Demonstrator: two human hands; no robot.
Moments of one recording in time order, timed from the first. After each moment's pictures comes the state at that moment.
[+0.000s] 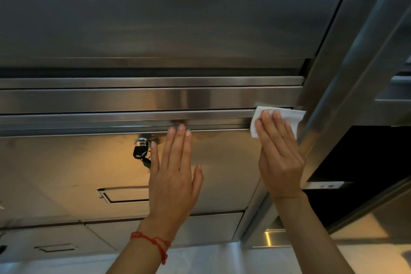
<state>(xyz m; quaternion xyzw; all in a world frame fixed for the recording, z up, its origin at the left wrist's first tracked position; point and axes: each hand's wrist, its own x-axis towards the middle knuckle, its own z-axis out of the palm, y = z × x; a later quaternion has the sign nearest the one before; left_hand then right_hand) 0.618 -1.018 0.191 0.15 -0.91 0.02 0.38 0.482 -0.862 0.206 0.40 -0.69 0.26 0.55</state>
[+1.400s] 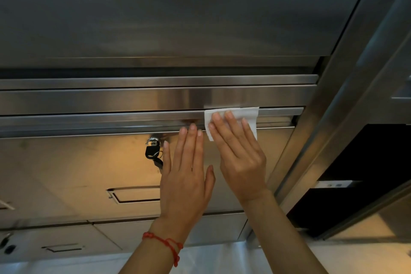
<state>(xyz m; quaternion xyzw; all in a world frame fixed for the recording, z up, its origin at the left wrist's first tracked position) 0.620 -1.020 0.192 0.13 -0.92 0.02 0.37 0.527 -0.930 0.215 0.46 -0.67 0.26 0.53</state>
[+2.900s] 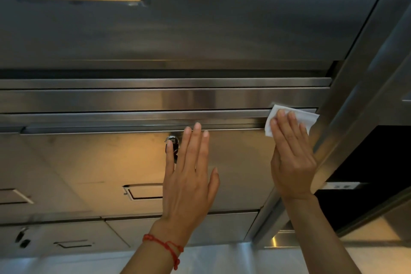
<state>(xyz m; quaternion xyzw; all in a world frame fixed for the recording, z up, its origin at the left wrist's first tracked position) 0.647 -1.031 0.205 0.13 -0.92 0.02 0.36 0.505 -0.882 0.206 0.35 -0.72 0.26 0.54</state>
